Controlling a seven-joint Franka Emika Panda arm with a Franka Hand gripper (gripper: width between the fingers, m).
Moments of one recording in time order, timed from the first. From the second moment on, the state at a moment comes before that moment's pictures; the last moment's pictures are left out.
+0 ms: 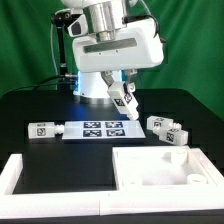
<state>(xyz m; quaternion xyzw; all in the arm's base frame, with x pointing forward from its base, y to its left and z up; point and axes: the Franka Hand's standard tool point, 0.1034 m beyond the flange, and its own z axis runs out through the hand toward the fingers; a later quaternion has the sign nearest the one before) 0.491 -0.007 0.146 -0.89 0.43 -0.02 0.13</state>
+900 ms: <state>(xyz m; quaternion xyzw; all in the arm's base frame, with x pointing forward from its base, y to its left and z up) 0.535 0.058 0.172 -0.94 0.28 -0.18 0.02</state>
